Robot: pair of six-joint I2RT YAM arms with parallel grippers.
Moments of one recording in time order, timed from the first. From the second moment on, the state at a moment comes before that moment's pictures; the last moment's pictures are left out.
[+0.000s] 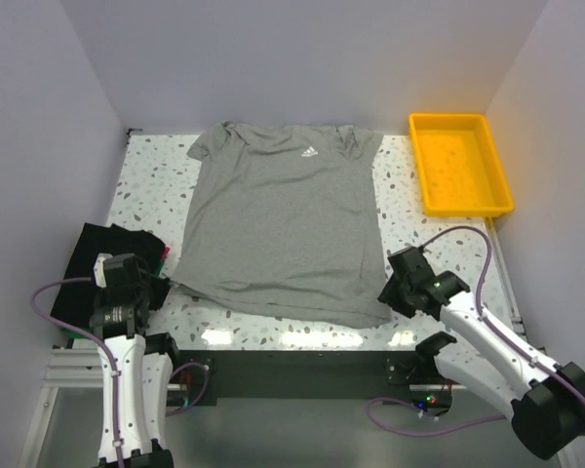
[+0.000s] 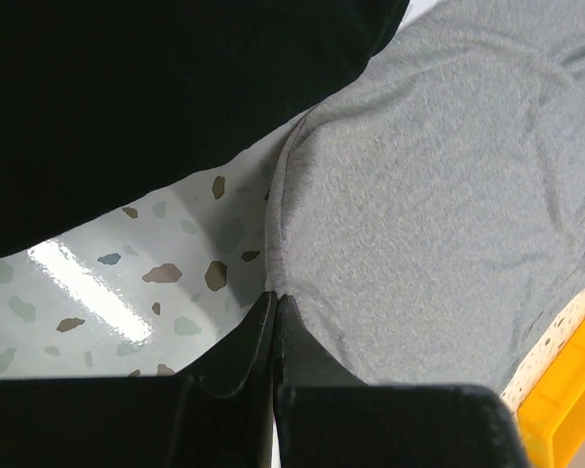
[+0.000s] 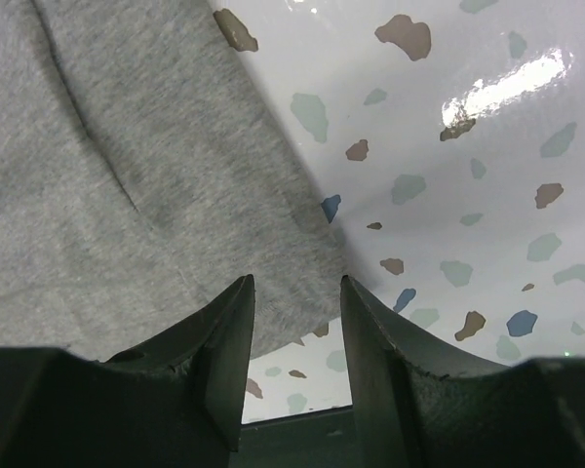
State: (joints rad) left arm 0.24 0.48 0.53 -0.91 0.01 -0.98; right arm 0.49 0.86 0.52 -0.83 0.21 1.02
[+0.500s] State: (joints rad) left arm 0.24 0.48 0.53 -0.88 0.01 -0.96; right arm 0.49 0.92 0.45 -0.79 0.19 1.07
